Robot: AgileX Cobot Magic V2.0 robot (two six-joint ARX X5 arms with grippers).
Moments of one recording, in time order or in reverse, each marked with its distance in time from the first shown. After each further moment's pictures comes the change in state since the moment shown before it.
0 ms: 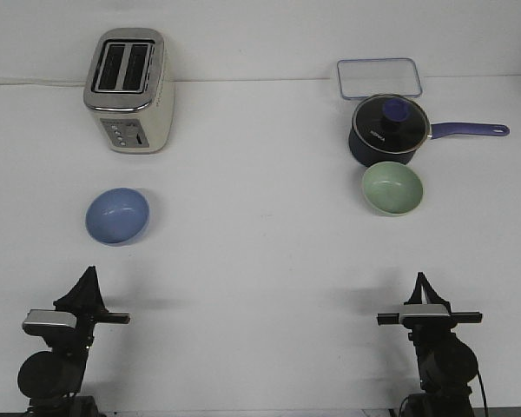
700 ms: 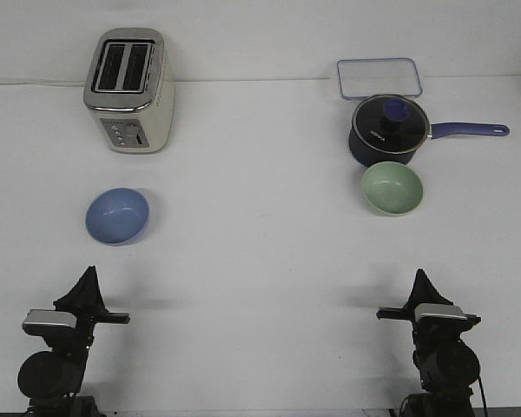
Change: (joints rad) left arm 0.000 0.000 0.000 0.000 0.000 0.000; right arm 0.000 0.000 0.001 0.047 -0.026 0.355
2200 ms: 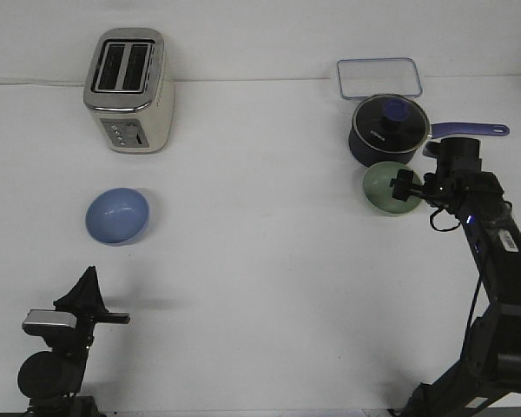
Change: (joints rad) left arm 0.000 0.000 0.000 0.000 0.000 0.000; right arm -0.200 1.722 1.390 -0.651 -0.152 0.058
